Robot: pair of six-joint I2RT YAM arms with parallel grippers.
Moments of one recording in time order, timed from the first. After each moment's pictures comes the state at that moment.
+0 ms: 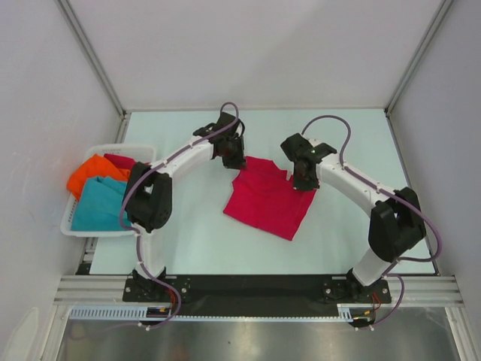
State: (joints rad) left arm -0.52 1.98 1.61 -0.63 0.15 -0.57; right arm 0.57 1.63 1.32 -0.93 0.35 0.63
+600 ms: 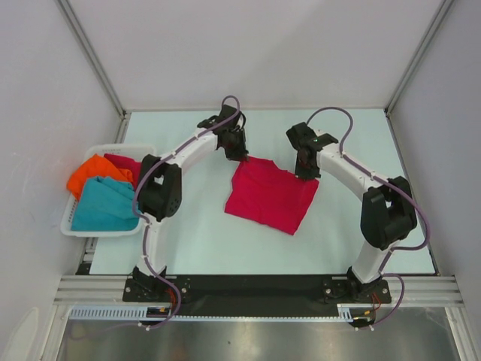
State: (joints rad) left arm -0.47 2.14 1.81 -0.66 0.17 -0.56; right arm 0.46 1.75 1.41 -0.86 0.33 0.57
